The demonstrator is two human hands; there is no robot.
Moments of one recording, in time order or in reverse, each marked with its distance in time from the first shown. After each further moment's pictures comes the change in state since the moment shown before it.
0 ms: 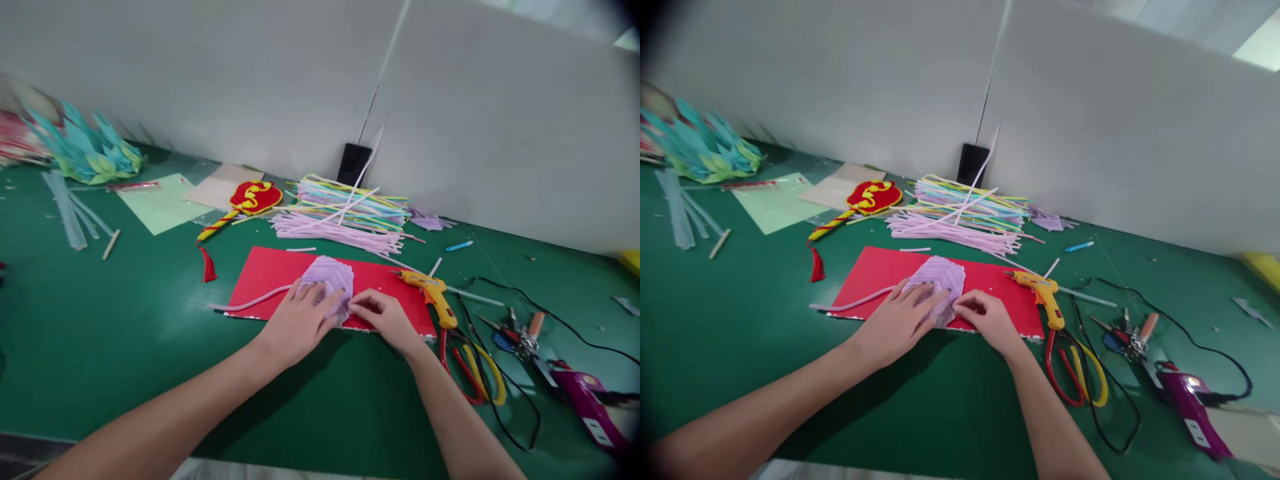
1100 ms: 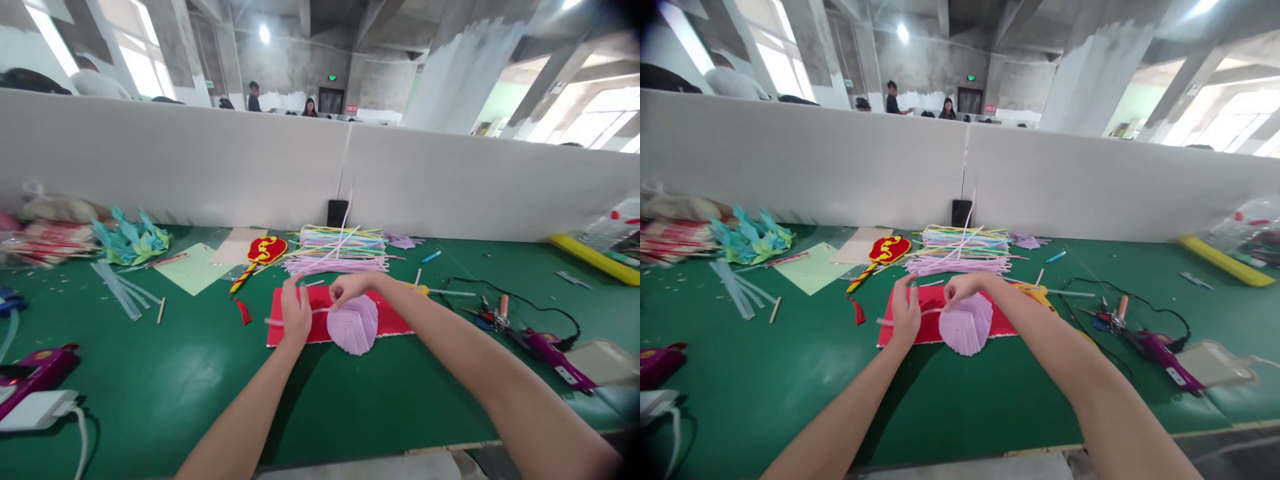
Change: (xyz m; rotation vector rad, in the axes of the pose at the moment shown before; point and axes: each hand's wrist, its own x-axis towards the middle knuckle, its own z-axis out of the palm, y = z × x) left_hand 0.015 -0.059 -0.008 -0.562 0.763 -0.312; right_hand 0.114 -0.087 0.003 -0.414 -0.667 0.002
